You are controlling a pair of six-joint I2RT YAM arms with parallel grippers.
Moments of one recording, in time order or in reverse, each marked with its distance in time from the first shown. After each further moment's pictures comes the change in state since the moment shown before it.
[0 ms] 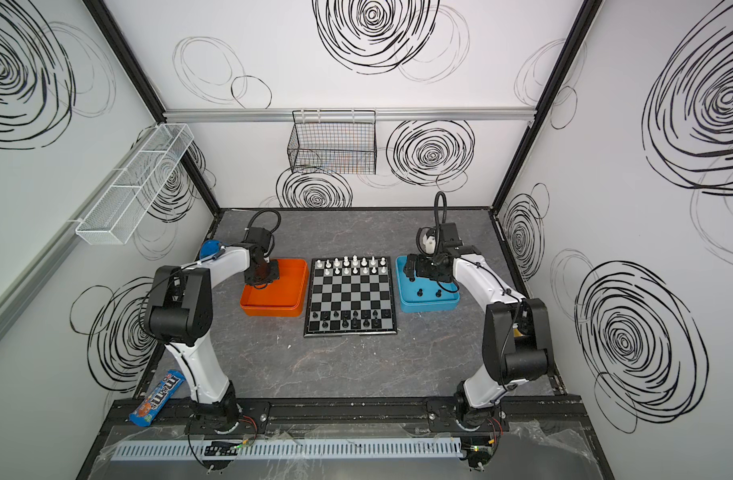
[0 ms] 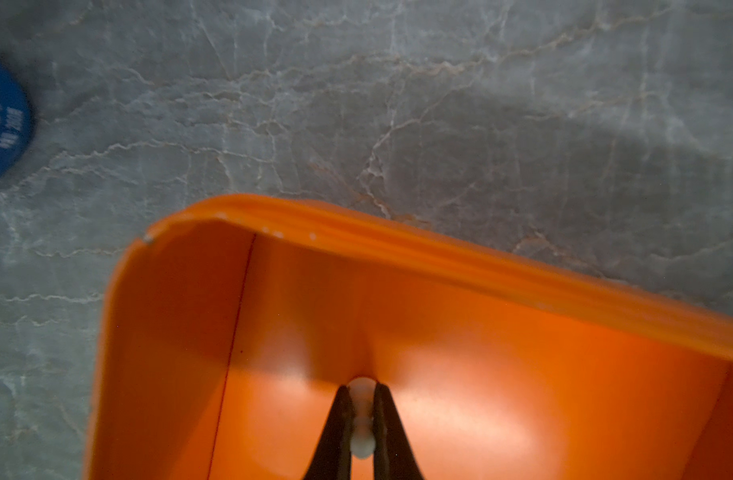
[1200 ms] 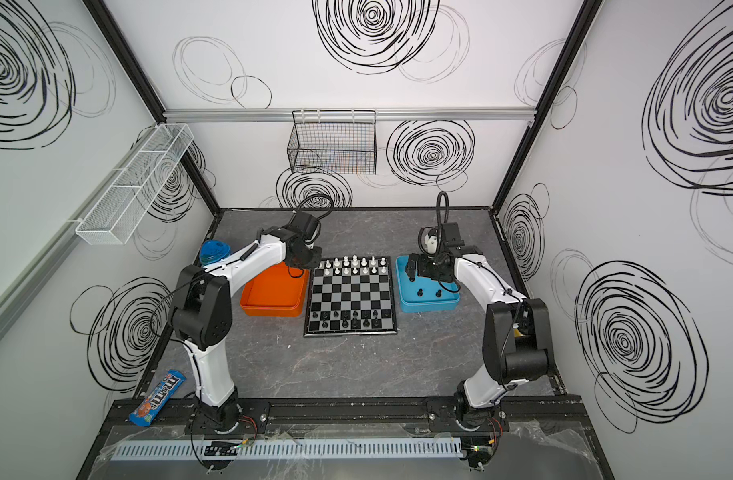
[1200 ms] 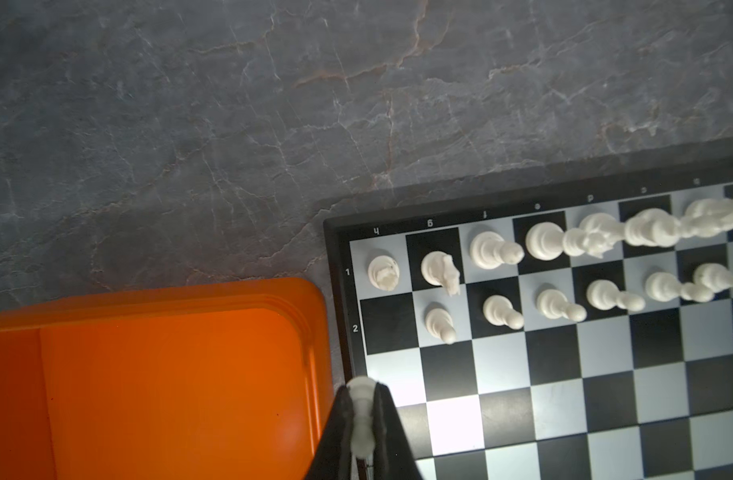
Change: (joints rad) left arm -0.337 0.043 0.292 -0.146 0.012 0.000; right arm -0.014 0.000 0.000 0.000 -0.001 -0.003
